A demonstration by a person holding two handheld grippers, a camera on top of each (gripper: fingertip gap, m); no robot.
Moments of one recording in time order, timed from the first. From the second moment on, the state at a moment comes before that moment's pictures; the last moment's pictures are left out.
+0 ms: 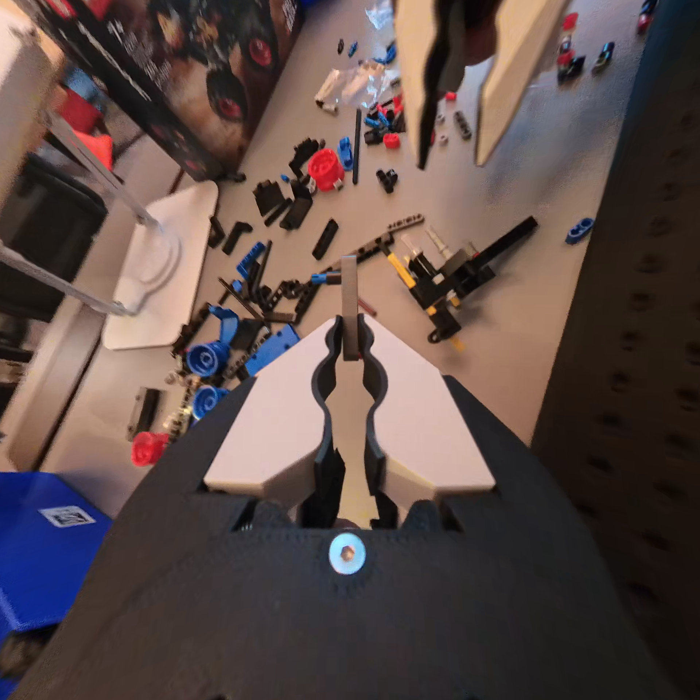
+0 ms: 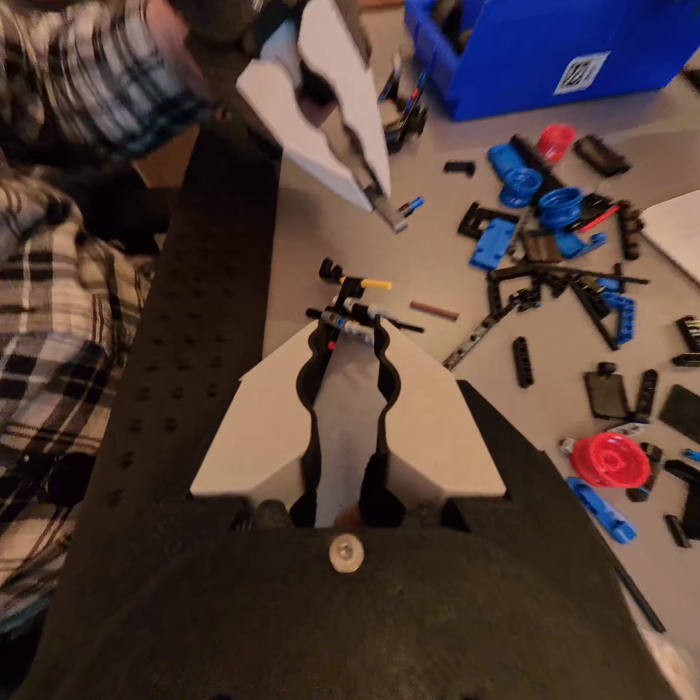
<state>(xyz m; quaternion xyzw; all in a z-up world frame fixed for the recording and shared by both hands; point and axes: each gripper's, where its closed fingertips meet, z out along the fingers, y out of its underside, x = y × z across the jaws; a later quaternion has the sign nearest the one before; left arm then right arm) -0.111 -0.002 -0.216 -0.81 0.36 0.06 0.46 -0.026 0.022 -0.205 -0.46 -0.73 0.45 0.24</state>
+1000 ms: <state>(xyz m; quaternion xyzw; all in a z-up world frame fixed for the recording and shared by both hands) -0.072 0.030 -0.181 -0.70 0.49 0.10 0.51 -0.027 0.044 -0.163 -0.51 -0.61 0.55 0.27</state>
